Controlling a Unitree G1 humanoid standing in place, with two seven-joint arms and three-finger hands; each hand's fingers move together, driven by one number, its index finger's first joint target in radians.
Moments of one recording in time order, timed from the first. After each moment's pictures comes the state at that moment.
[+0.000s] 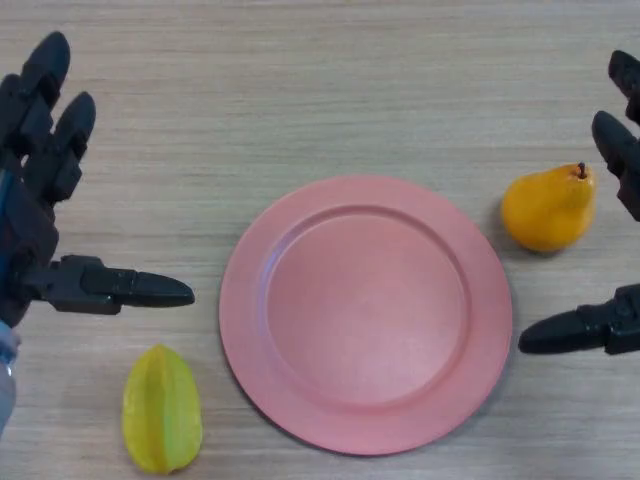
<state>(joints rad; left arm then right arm) -0.07 0.31 0.24 -0.45 -0.29 0.28 -0.16 -0.03 -0.26 -0.18 -0.76 0.12 0.58 0.20</state>
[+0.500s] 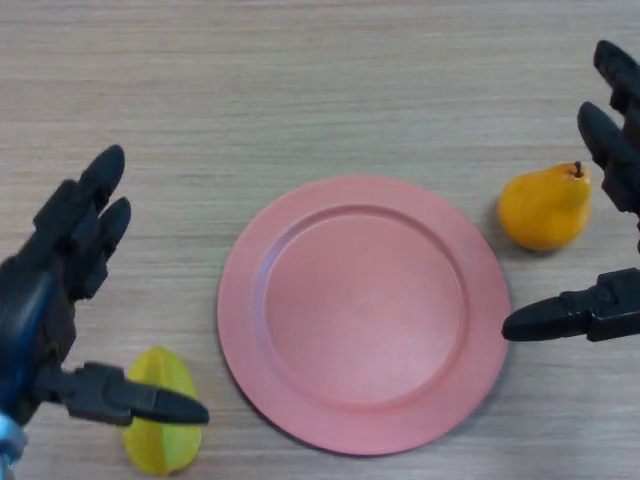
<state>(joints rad) 0.19 0.20 0.24 -0.53 -0.04 0.13 -0.36 -0.06 -0.26 -0.13 -0.71 0.12 0.58 0.17</state>
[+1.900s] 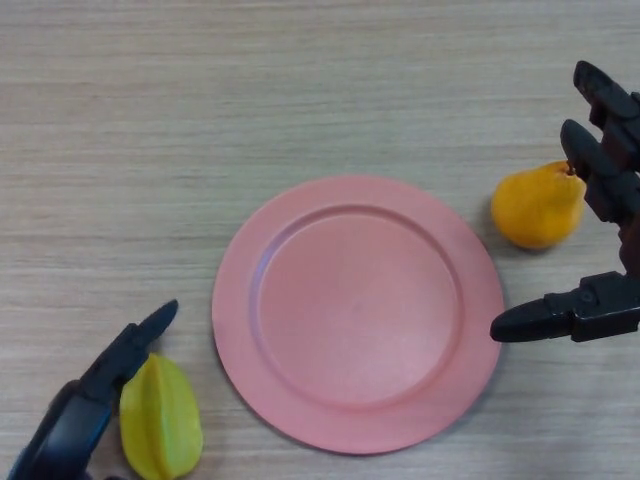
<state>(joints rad) 0.26 0.21 0.21 0.05 0.30 -0.48 -0.27 -0.06 -0.26 -0.10 -0.63 0.12 0.53 0.17</state>
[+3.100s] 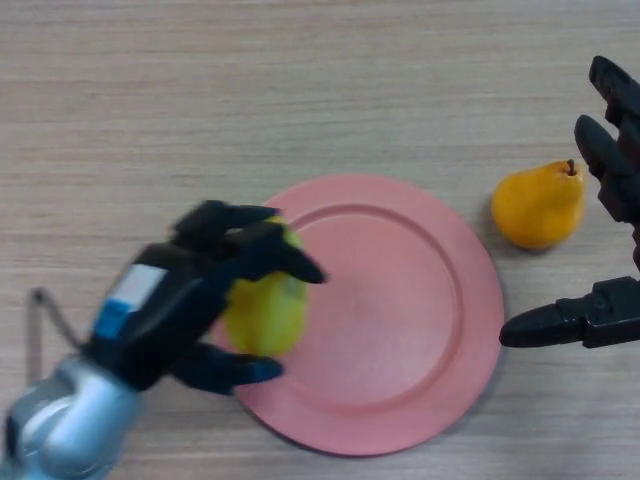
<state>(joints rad) -0.04 0.26 -0.04 -0.17 0.54 -0.46 -0.25 -0.03 -0.26 -0.12 -0.68 0.12 0.53 0.17</state>
